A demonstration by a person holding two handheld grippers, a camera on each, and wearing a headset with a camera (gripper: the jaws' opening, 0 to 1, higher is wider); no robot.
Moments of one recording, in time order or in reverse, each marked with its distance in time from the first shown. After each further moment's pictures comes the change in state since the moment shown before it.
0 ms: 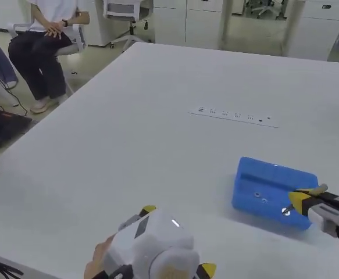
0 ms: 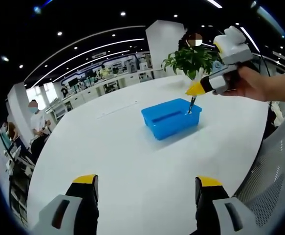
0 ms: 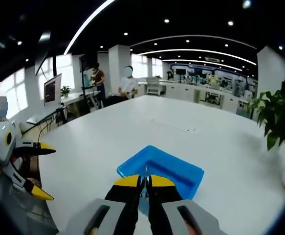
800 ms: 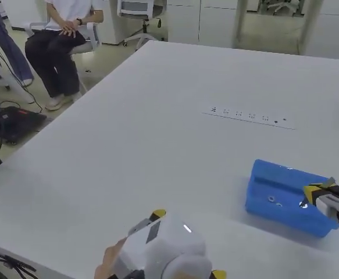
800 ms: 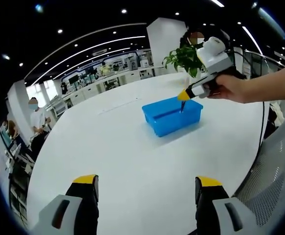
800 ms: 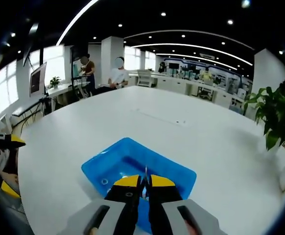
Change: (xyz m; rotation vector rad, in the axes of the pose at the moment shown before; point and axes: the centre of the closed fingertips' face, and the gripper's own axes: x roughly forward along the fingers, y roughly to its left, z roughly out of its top) left arm 0.002 0.001 -0.005 -0.010 0.027 0.000; right arm 0.049 -0.029 -0.024 -0.028 0.084 -0.091
